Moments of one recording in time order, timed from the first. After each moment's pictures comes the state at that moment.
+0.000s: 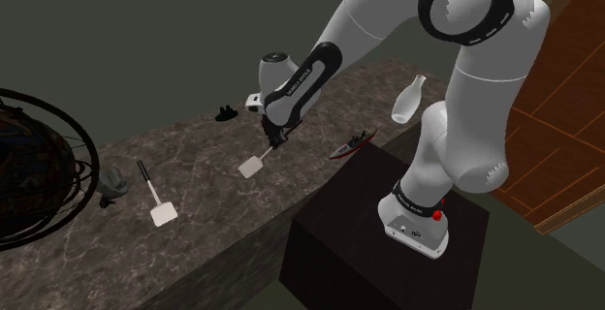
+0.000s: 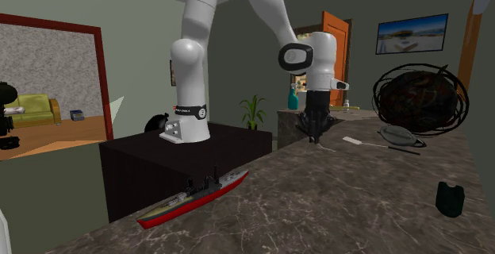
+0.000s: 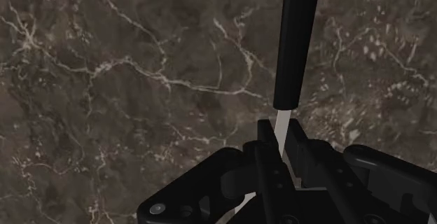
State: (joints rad) arm 0.66 0.28 -0.41 -2.42 0.10 2.64 -1.20
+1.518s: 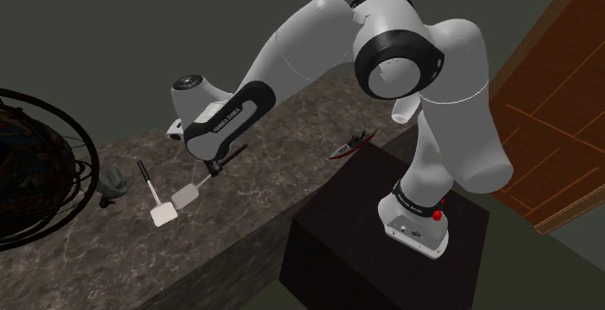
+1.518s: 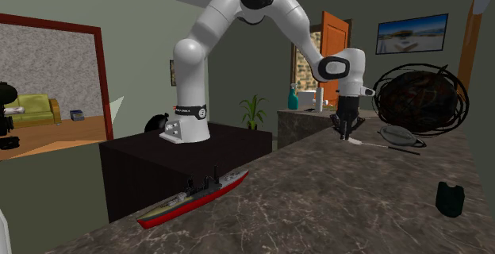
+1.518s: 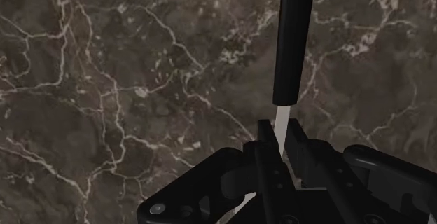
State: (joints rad) arm 0.79 0.66 -0.27 -1.85 0.18 2.43 -0.94
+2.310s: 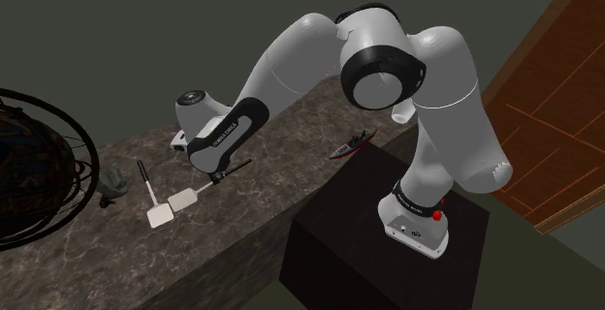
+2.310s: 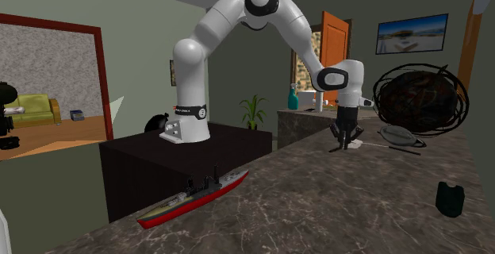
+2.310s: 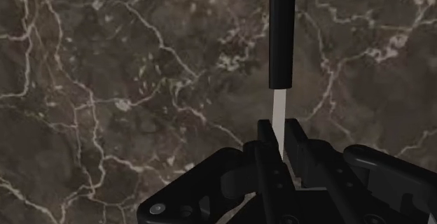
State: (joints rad) arm 0.77 0.74 -0.25 -1.83 0.20 2.50 -0.95
